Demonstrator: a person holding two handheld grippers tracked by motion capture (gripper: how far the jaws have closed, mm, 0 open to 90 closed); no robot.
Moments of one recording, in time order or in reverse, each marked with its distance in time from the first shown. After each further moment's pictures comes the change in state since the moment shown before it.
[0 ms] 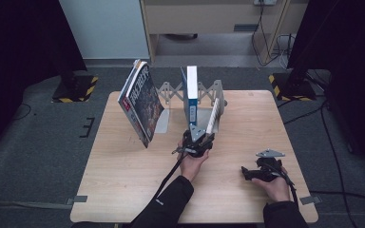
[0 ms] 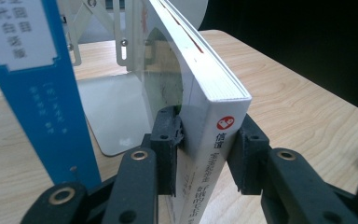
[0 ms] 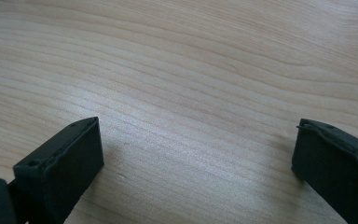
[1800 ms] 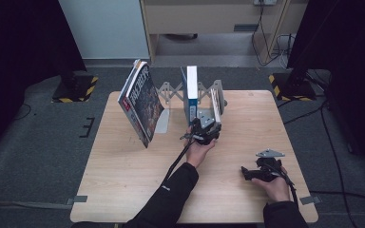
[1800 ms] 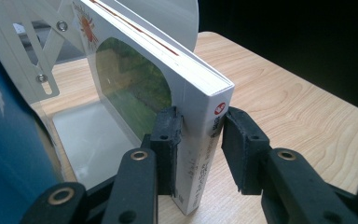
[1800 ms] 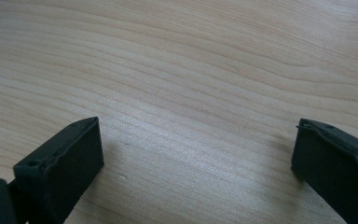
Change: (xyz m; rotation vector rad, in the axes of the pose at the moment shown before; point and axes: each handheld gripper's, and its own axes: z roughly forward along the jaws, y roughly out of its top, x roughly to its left) left arm 0.001 0.028 0.035 0.039 -0.039 0.091; right arm 0.000 0.000 0.000 -0.001 0.001 -0.001
